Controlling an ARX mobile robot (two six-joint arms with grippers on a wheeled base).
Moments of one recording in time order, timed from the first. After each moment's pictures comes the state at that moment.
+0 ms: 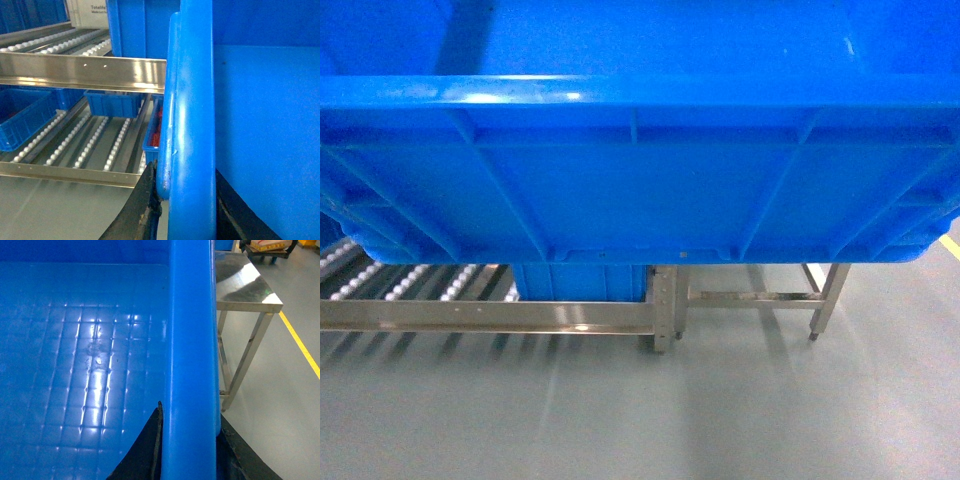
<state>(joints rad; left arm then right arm) -0.17 1.30 0.77 0.39 -0.22 -0.03 0.24 1.34 0.85 0.29 0.16 0.04</state>
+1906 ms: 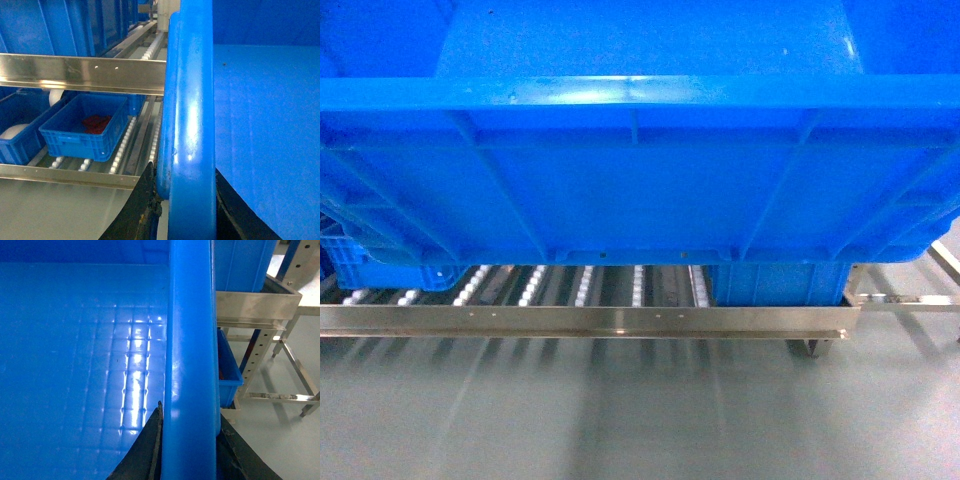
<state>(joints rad) -0.17 1.30 0.77 0.39 -0.22 -0.03 0.24 1.34 0.85 0.29 0.16 0.04</state>
